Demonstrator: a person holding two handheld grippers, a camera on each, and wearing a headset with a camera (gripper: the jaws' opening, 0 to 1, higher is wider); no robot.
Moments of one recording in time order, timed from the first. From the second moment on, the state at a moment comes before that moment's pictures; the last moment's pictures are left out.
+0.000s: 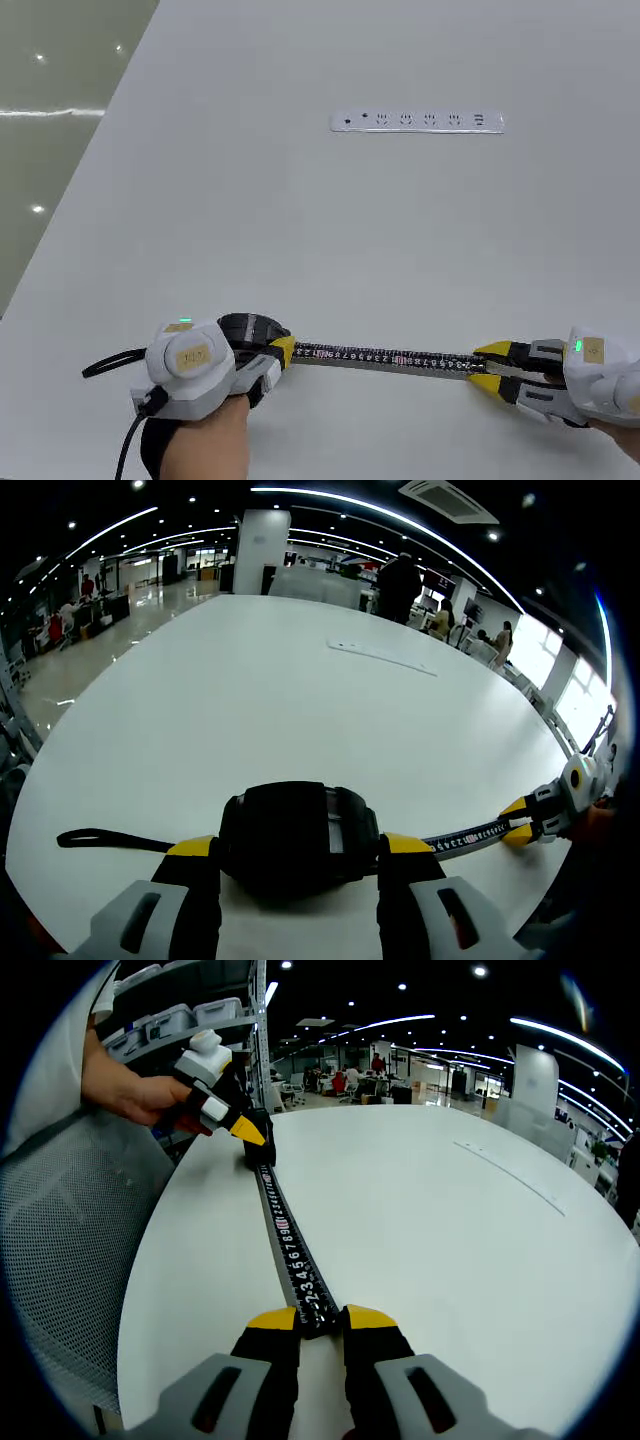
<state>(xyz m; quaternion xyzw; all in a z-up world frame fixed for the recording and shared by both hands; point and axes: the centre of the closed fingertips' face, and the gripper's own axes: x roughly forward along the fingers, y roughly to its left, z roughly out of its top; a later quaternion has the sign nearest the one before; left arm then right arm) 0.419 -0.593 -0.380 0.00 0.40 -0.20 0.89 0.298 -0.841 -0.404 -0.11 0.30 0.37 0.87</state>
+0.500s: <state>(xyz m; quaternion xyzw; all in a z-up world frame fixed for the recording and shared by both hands) 0.416 -0.592 -0.383 0.02 0.43 -0.20 0.88 0.297 -0.834 -0.403 -0.12 0.30 0.37 0.87</state>
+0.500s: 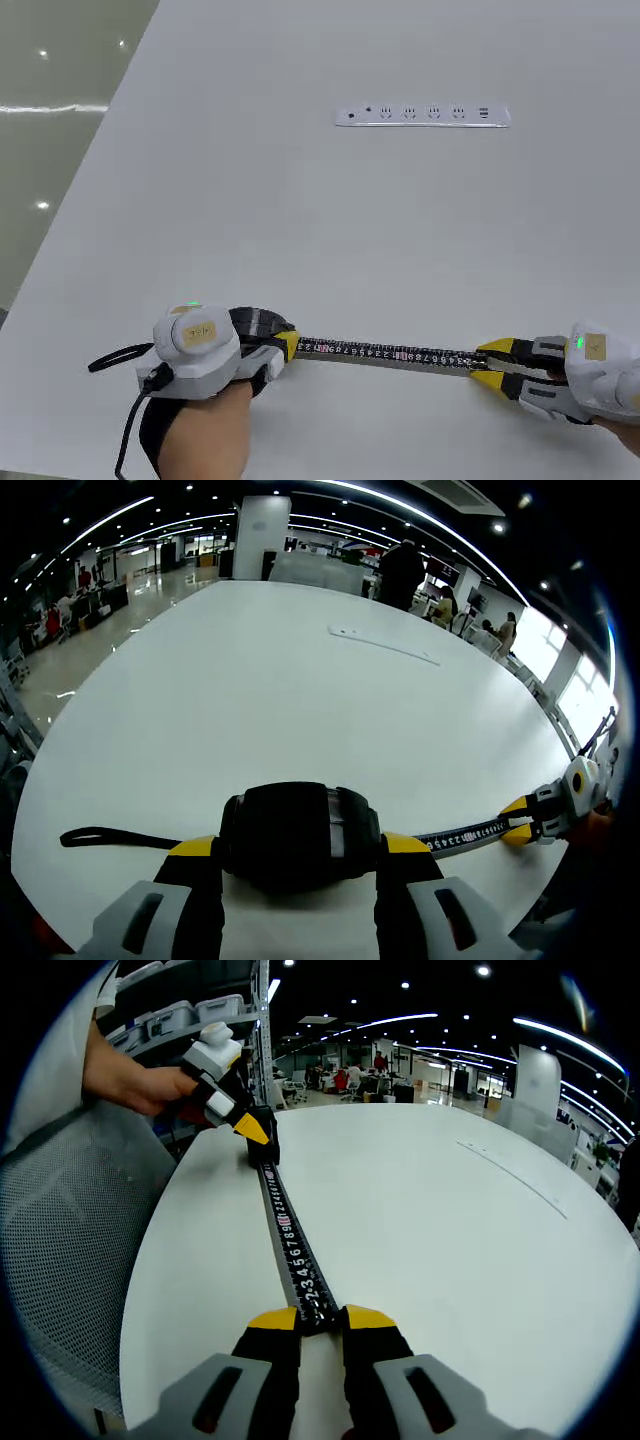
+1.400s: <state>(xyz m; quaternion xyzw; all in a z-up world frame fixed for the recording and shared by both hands) 0.416 -0.591 -0.384 0.01 0.43 -0.20 0.88 0.320 -0.782 -0.392 -0.10 0.26 0.42 0.87</state>
